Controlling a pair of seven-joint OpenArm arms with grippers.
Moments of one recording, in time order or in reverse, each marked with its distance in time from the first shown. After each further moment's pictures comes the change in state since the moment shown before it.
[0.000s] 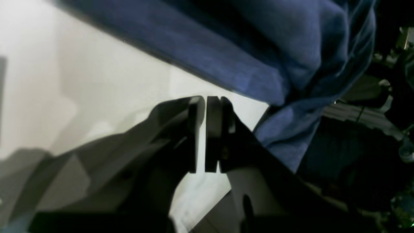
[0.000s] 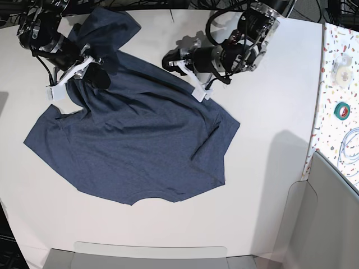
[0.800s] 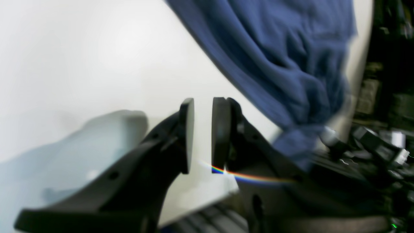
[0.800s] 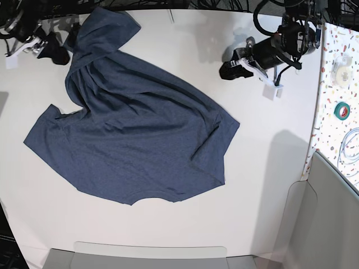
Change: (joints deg) left arm 18.1 -7.5 -28.2 23.5 -2.8 -0.7 4.8; right arm -11.8 11.6 19.4 -15.0 21.9 0.2 -1.8
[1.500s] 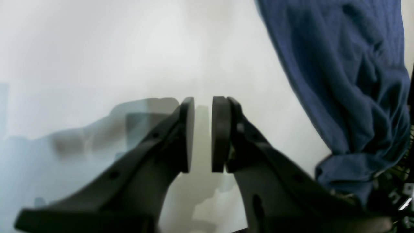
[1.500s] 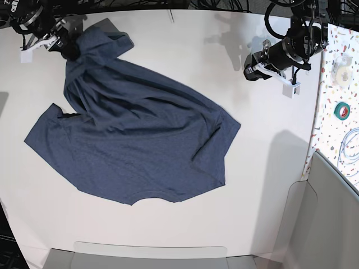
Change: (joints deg) left arm 0.2 0.1 -7.2 -7.3 8.0 0.4 -1.6; right arm -0.9 -7.1 -7.2 -3.8 -3.3 -0.2 7.2
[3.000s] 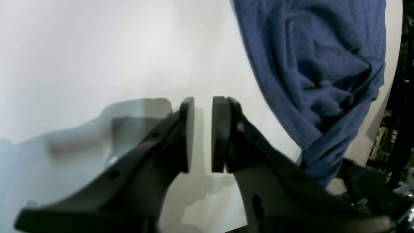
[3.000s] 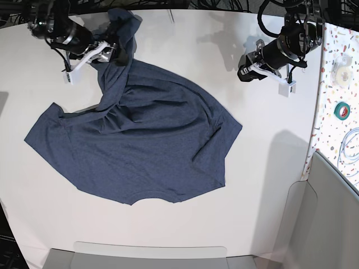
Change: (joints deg) left arm 0.3 4.1 -0.5 1.6 0.0 0.2 -0.2; right arm 5.3 0.1 -24.4 19.4 -29.5 -12.1 -2.3
